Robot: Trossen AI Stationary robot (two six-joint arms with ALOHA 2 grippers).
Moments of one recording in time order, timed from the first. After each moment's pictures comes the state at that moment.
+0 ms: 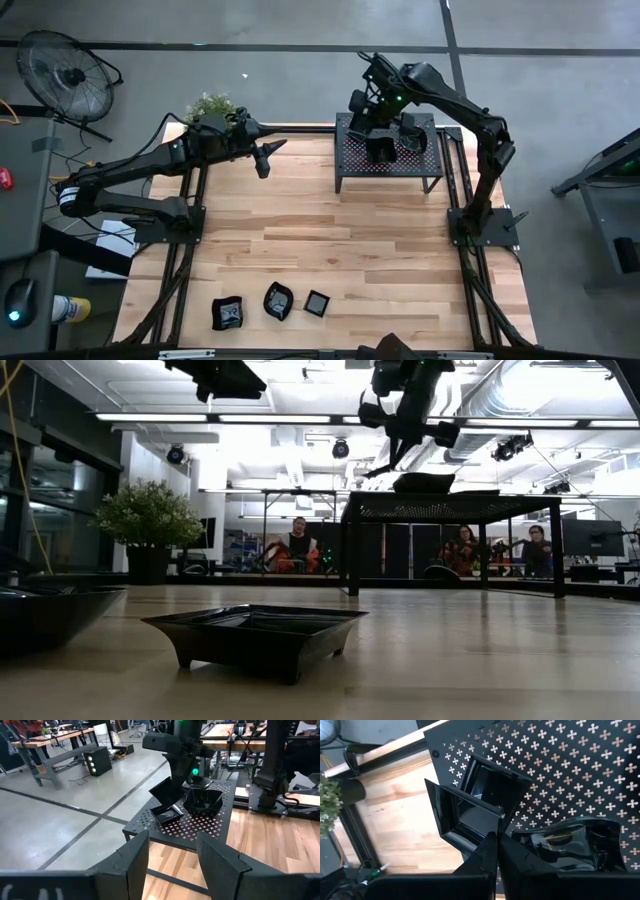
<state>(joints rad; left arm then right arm) 0.35 0.98 0.97 -0.16 -0.12 0.08 -0.66 1.83 1.96 -1.31 -0.14 1.22</state>
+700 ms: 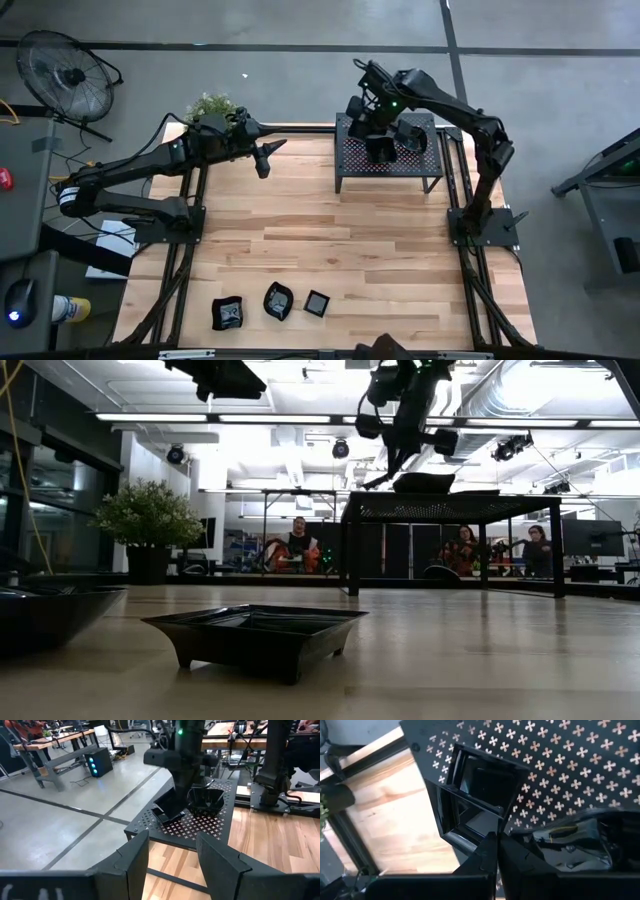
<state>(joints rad) 0.35 0.98 0.97 -0.16 -0.13 0.10 -0.65 1.83 1.88 -1.26 -0.16 1.30</state>
